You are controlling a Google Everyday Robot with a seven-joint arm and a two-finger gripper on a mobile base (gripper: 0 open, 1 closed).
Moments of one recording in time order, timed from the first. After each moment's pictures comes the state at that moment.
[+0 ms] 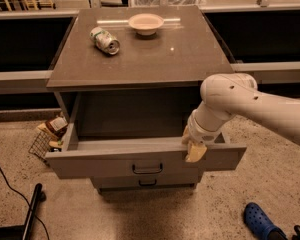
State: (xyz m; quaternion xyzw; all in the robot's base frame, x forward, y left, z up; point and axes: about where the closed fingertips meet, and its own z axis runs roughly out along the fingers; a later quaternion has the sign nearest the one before) arm 0.534 -0.128 0.648 -0.73 0.67 0.06 0.12
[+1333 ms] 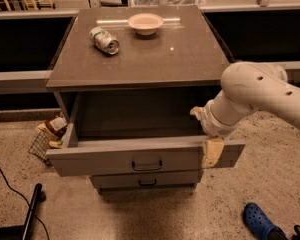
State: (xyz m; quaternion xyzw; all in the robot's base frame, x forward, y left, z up) arm 0.526 -0.148 0.701 -0.73 0.66 0.03 0.15
